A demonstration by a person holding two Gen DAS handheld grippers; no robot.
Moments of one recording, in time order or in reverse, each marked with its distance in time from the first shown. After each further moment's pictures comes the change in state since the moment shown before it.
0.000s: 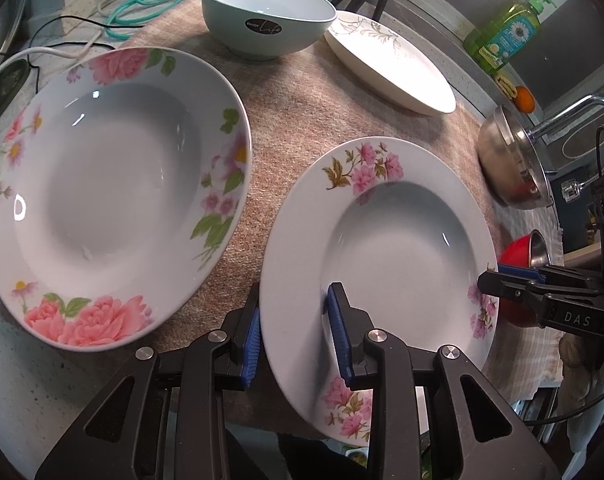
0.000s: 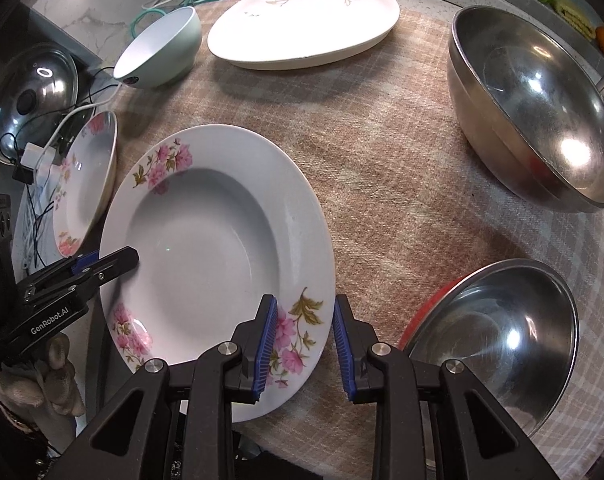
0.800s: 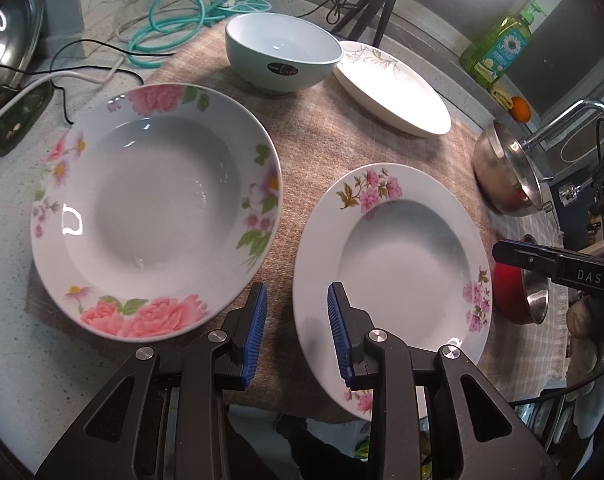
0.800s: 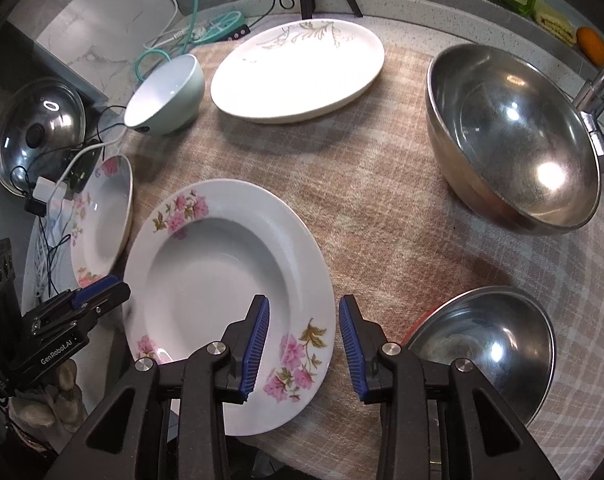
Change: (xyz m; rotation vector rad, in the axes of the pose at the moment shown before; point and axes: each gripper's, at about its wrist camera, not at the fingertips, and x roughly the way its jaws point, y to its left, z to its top) left arm -0.032 0.008 -0.001 0.009 -0.065 0.025; right arm -0.034 -0.006 0.007 0.051 -0.117 0.039
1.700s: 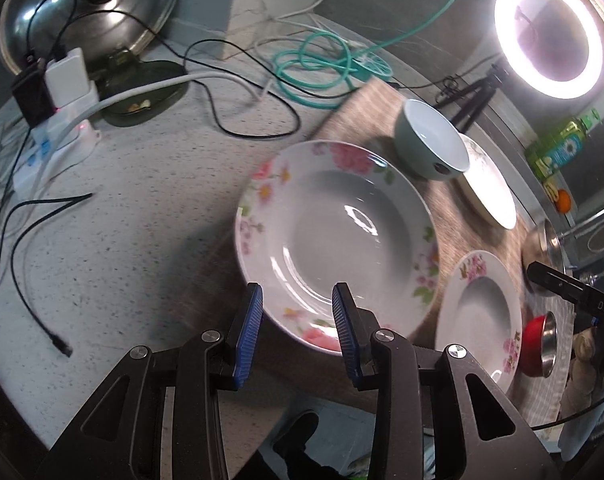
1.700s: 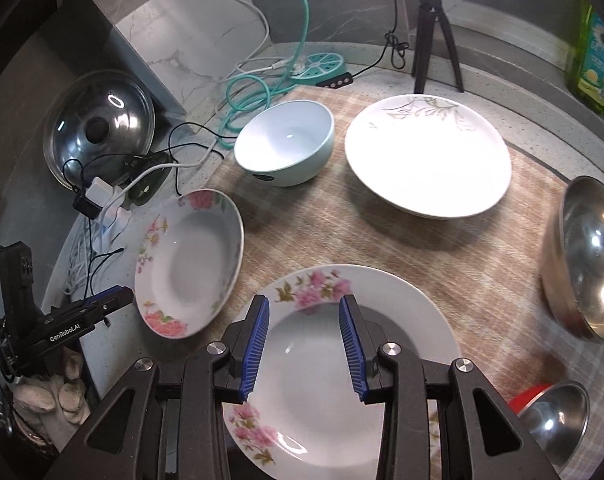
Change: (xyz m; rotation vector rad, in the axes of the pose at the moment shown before) left arm -0.058 0.118 0.004 -0.241 -0.121 0.112; right arm 0.005 0.108 0.037 -0.152 -0.109 0.126
